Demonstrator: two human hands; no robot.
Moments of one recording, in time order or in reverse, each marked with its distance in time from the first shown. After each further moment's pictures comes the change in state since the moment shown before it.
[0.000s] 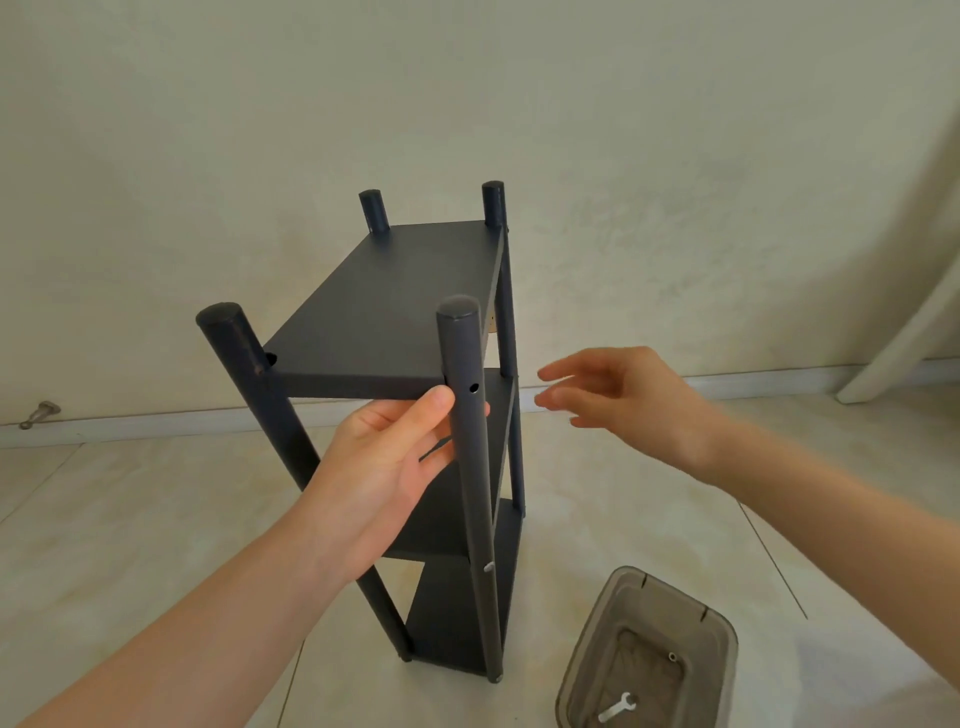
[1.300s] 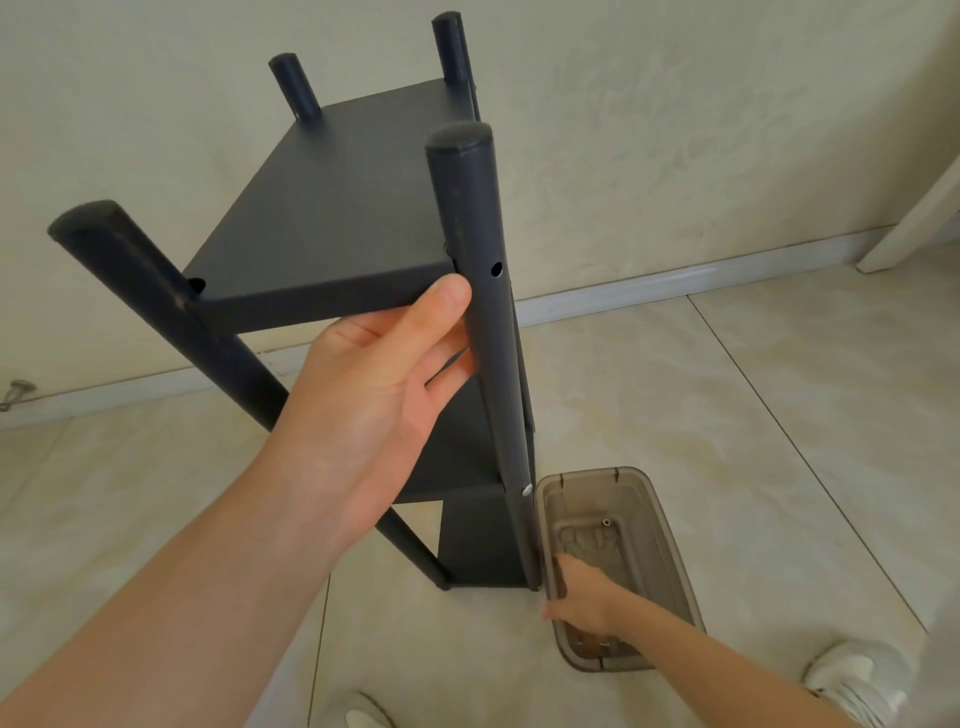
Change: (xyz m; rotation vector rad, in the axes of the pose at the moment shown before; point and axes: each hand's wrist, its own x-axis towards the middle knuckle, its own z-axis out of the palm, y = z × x) left_hand -0.003 -0.006 0.015 0.029 -0.178 0.083; right_hand -0.064 0.255 0.214 -0.144 -0.466 0.661
